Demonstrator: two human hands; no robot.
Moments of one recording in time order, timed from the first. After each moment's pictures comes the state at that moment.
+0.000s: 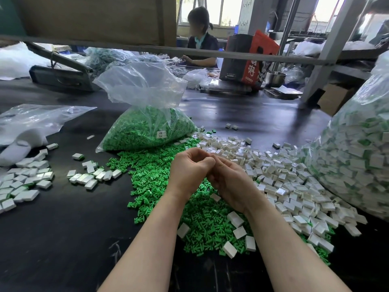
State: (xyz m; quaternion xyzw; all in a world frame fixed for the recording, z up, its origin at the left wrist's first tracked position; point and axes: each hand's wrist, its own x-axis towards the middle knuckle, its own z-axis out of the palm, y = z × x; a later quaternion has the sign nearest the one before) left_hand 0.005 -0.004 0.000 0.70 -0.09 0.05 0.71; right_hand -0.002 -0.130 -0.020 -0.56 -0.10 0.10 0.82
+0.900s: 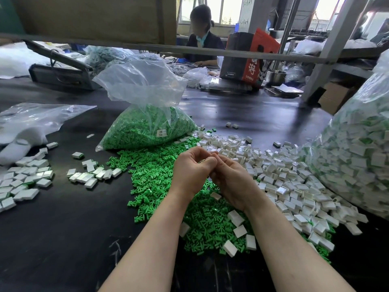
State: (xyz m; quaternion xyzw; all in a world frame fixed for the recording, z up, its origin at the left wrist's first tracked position) left_hand 0.005 -0.010 -0.004 0.70 -0.10 0.07 0.70; right_hand 0.002 -0.131 -0.024 -0.56 -0.09 0.08 0.82
